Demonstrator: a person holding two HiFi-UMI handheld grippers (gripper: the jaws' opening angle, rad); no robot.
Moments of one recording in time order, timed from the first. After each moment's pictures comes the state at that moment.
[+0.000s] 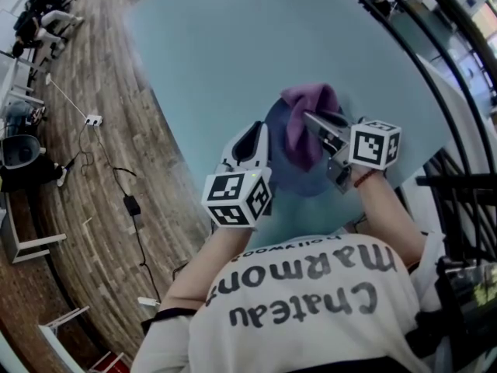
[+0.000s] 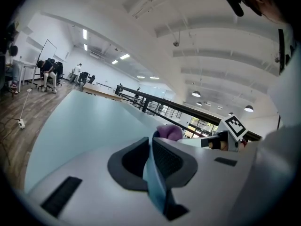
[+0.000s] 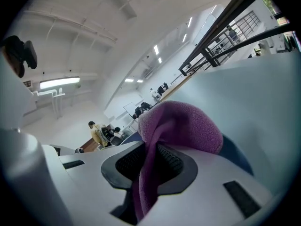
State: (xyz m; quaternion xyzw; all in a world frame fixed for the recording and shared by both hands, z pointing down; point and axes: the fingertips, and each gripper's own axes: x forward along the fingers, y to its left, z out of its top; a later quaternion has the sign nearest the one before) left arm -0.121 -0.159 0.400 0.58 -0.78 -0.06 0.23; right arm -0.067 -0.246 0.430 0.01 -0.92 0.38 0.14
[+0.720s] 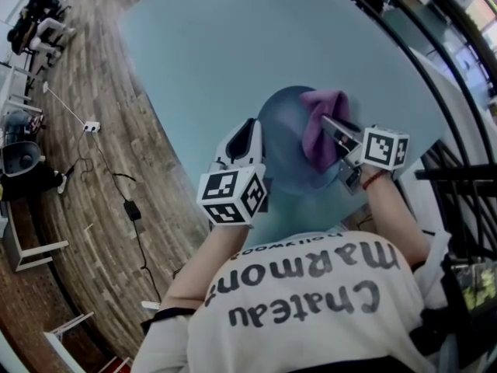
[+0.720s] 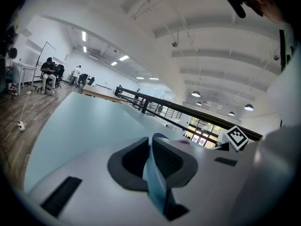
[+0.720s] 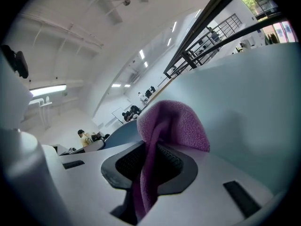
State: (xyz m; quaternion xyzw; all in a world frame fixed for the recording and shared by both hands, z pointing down) left arm -0.127 -0.164 0.400 0.58 -0.78 -0.06 0.22; right arm -0.016 -0.282 0.469 0.08 -0.89 0.42 0.14
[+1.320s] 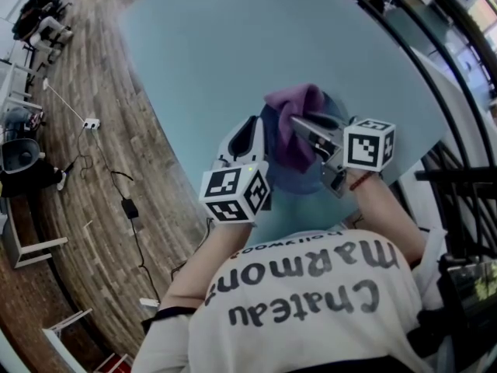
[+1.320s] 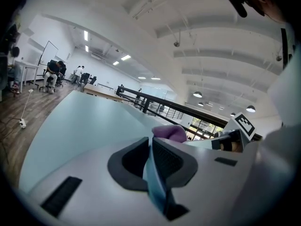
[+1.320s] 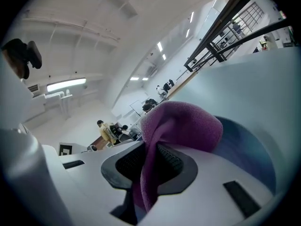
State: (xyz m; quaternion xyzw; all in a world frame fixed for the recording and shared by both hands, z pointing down) left arm -0.115 -0.171 0.401 0.57 -0.78 -0.06 0.23; right arm -0.062 -0.222 0.416 -0.04 -0.91 0.39 0.13
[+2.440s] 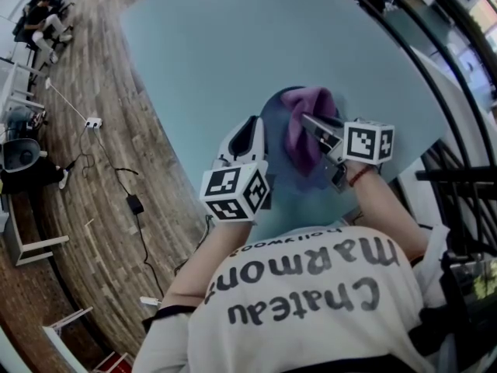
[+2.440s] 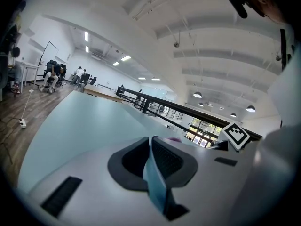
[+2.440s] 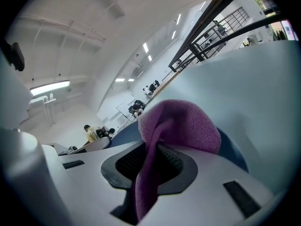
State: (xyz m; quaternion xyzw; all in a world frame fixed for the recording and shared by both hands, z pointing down) left arm -0.113 -0.161 0.400 0.57 -0.78 -0.07 0.23; right arm -0.043 -0.245 0.461 0.04 -0.89 0.42 0.17
